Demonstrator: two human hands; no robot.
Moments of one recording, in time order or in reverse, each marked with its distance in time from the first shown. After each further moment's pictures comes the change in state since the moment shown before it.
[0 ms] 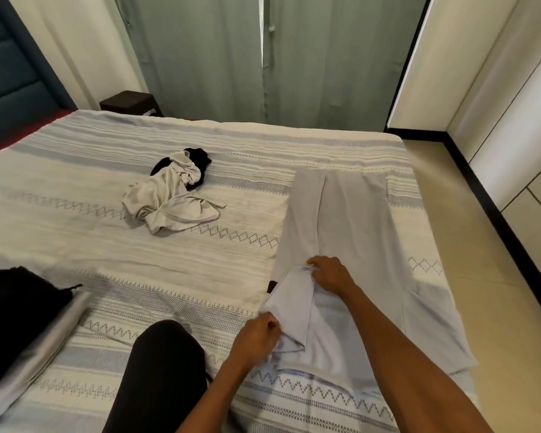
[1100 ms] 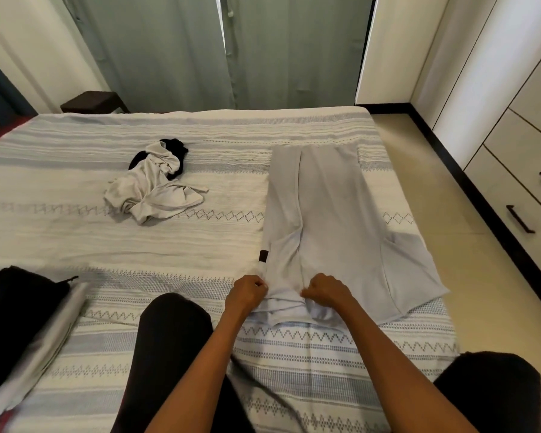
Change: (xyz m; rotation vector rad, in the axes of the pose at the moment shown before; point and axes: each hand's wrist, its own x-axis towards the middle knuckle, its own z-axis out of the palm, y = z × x) left_hand 0.010 -0.008 -0.011 0.093 0.046 -0.088; right_hand -0.139 -0.016 0.048 0.019 -0.182 0.312
